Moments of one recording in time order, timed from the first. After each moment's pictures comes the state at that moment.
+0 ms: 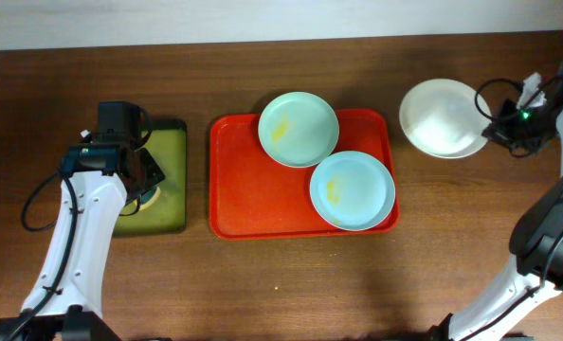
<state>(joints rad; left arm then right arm) 0.03 1.52 1.25 -1.00 -0.23 -0.55 -0.50 2.08 1.76 -1.04 -0.36 0.02</state>
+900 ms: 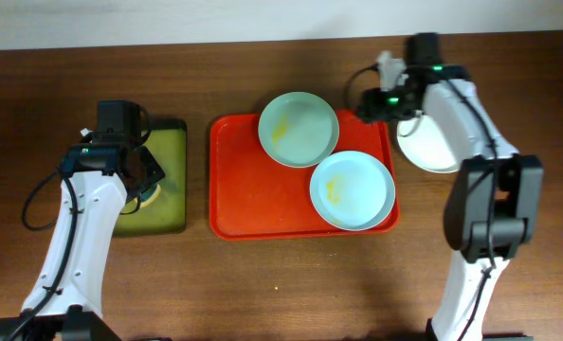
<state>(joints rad) 0.03 1.52 1.25 -0.98 -0.23 -0.55 0.06 2.16 1.76 -0.78 -0.33 -0.06</state>
